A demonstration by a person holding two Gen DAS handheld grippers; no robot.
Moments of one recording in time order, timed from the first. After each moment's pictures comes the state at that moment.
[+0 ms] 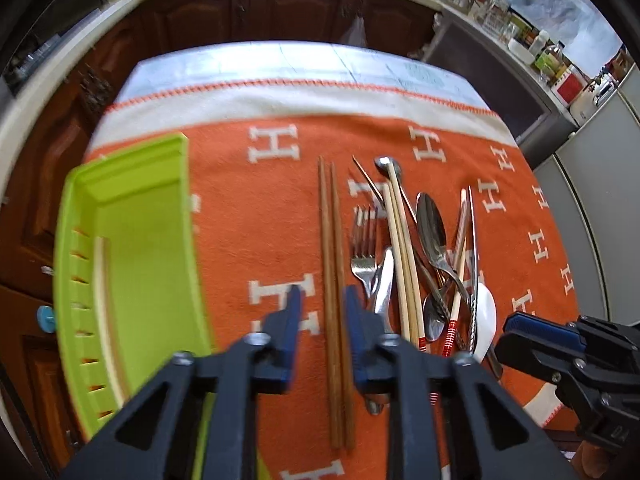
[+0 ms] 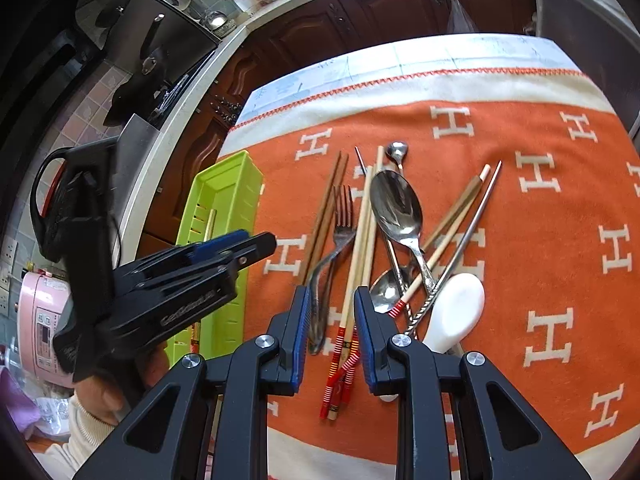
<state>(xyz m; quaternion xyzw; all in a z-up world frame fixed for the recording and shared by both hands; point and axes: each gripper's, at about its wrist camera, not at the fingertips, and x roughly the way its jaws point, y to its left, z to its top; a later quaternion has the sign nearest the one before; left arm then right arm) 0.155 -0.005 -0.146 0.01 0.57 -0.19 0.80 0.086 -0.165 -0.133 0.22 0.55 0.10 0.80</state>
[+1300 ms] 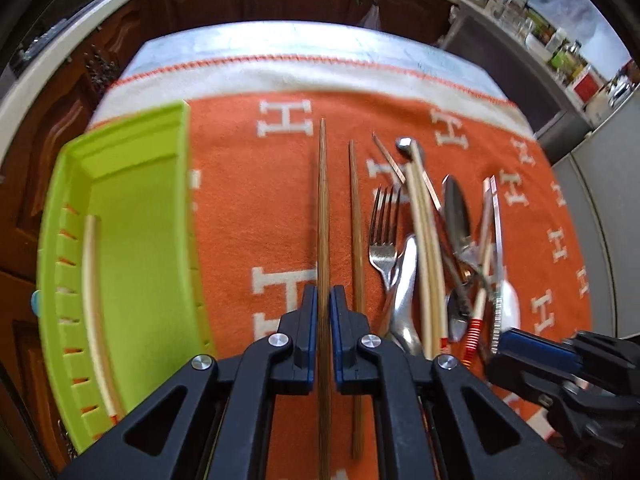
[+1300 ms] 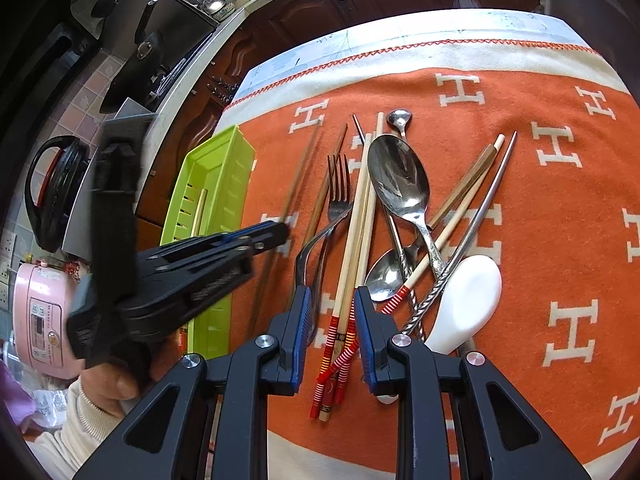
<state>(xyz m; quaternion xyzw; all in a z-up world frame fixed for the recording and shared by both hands) 0.155 -0.002 -0.160 0.01 0.57 -0.16 0.81 0.100 -0.151 -0.166 0.22 0.57 0.11 0.78</state>
